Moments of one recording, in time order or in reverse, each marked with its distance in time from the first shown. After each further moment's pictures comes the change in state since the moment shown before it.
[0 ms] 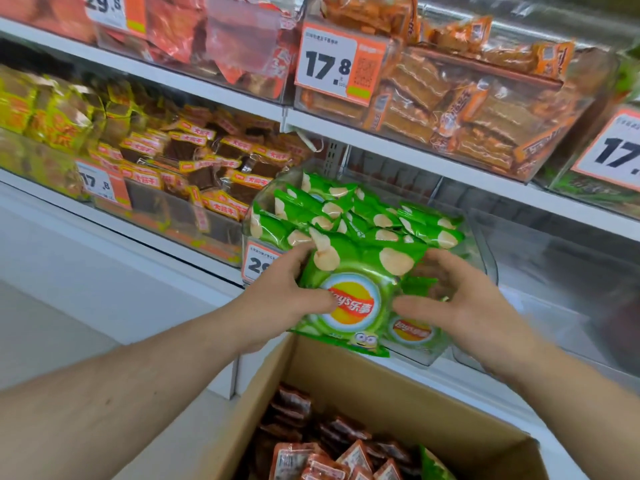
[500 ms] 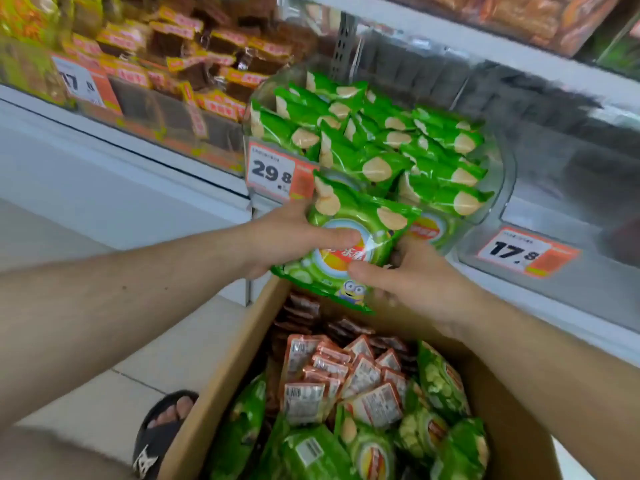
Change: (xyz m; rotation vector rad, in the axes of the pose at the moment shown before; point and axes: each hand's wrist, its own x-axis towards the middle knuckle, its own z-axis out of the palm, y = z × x) left_hand -0.026 -0.021 0.015 0.124 -0.106 -0.297; right_hand -0.043 0.033 0.061 0.168 -0.230 0.243
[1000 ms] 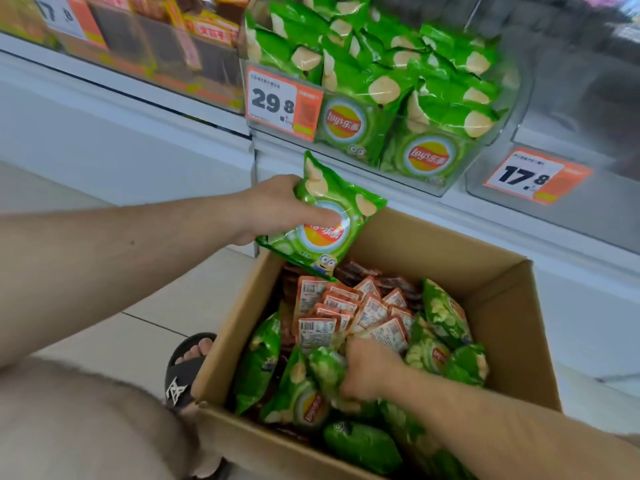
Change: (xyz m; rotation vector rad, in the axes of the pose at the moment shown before) left_hand -0.016 -0.045 -0.009 0.283 0.020 -0.211; right_hand -0.053 0.156 0.107 -0.935 -0.465 0.494
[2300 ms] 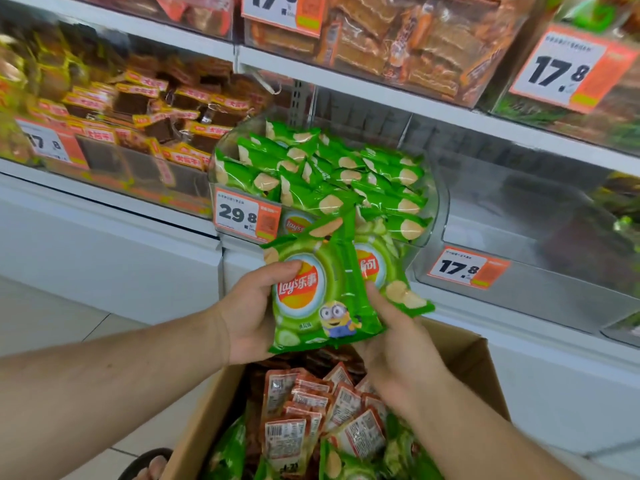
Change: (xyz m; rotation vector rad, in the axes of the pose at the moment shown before) left_hand -0.008 0.028 0.028 -1.008 -0.348 0.062; right_hand -0.073 0.003 -0.133 1.990 0.431 -0.513
